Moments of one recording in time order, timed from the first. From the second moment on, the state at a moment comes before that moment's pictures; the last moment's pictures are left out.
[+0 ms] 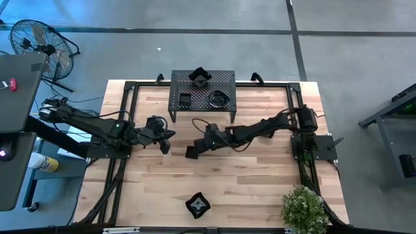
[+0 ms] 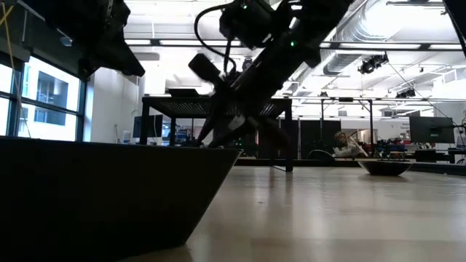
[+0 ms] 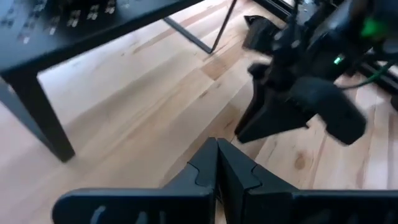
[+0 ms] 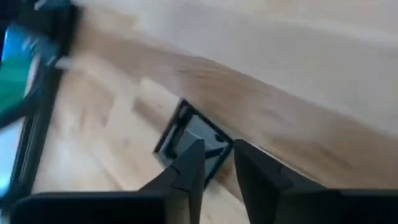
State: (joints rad) left arm -0.27 0.88 0.61 -0.36 -0.57 -0.78; right arm 0.05 1.99 1.23 -0.02 0.13 1.26
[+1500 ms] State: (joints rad) left arm -0.14 1.59 0.74 -0.19 -0.22 -1.48; right arm 0.00 0.86 0.43 0.21 0.18 0.53
